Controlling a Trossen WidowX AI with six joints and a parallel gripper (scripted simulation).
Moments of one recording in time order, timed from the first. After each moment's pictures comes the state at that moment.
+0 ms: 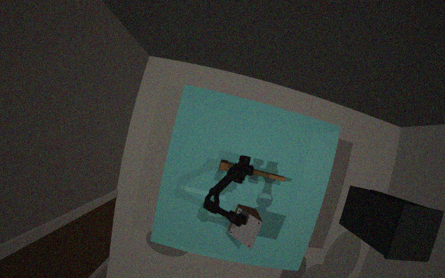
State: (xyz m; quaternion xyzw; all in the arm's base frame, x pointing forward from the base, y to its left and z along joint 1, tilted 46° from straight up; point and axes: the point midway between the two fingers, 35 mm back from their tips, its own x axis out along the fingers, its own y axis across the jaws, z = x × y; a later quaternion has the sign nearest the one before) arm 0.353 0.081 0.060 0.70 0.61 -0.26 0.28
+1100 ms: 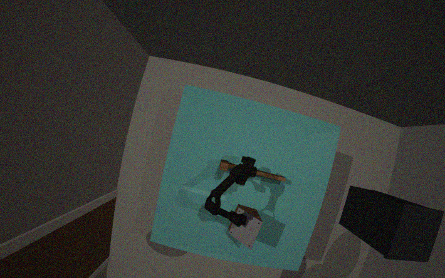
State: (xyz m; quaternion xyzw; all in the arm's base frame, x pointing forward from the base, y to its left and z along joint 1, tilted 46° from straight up) arm 0.349 0.044 0.077 0.70 0.61 -0.26 0.28
